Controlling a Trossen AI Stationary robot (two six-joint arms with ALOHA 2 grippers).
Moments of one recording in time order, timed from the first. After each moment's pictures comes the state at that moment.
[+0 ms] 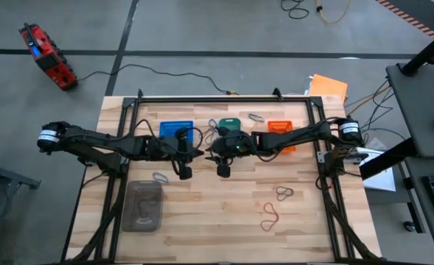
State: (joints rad) left arm -0.04 1.23 0.72 -0.01 -0.23 0.04; right arm -0.04 1.79 1.17 0.13 0.00 -0.06
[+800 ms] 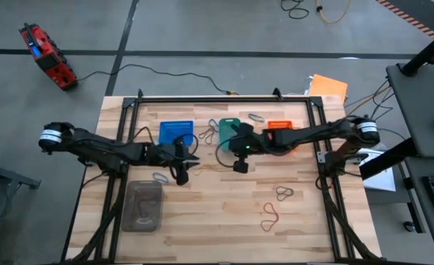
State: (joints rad) left arm -0.04 1.25 0.49 0.21 -0.17 -0.14; right arm -0.05 1.62 1.11 -0.32 0.20 -0.02
